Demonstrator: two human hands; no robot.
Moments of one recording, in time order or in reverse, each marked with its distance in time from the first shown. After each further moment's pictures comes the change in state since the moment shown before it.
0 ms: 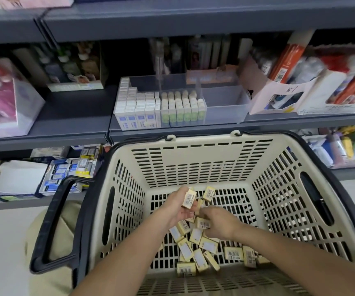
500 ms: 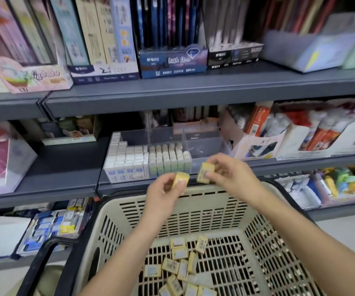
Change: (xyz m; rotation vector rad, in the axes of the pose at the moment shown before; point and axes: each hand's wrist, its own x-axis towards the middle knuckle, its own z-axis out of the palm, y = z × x) left_hand -0.065 0.115 0.013 0.239 0.126 0.954; right_hand -0.033 -0.023 -0.215 0.362 0.777 -0.214
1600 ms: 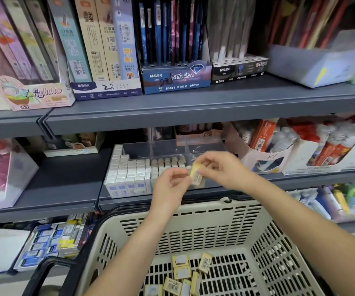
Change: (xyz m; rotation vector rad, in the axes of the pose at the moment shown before) left_hand 0.045 0.021 0.011 -0.066 0.042 -0.028; right_hand 0.060 -0.019 -0.010 0.000 -0.158 -0.093
